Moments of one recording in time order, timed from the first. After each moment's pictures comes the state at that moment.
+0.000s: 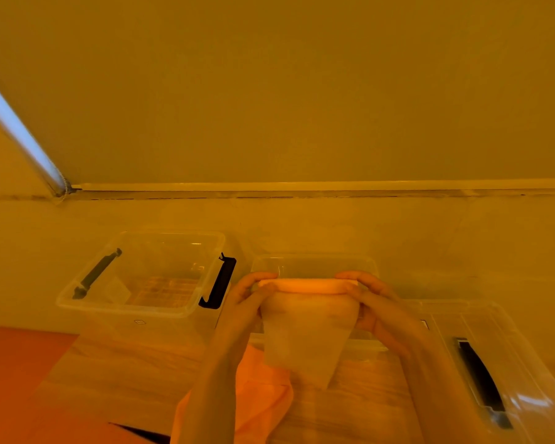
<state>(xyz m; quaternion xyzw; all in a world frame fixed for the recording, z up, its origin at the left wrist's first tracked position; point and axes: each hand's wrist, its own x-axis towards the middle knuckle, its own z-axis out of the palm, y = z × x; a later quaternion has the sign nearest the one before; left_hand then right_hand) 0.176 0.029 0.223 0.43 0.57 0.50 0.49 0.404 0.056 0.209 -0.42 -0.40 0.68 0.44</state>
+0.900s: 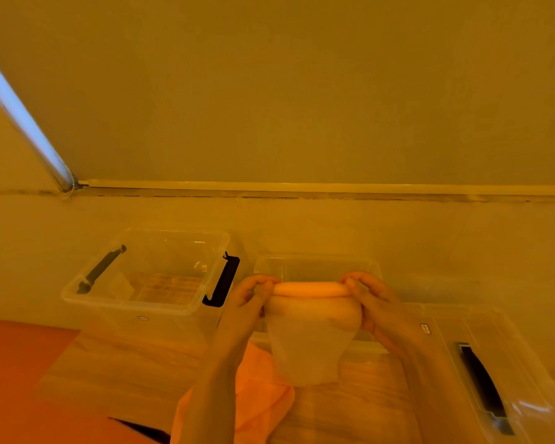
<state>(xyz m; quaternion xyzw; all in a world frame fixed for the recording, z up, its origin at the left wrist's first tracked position) 0.173 0.021 0.225 0.48 0.55 0.51 0.45 0.393 0.052 0.212 -0.44 -0.43 0.64 0.46</state>
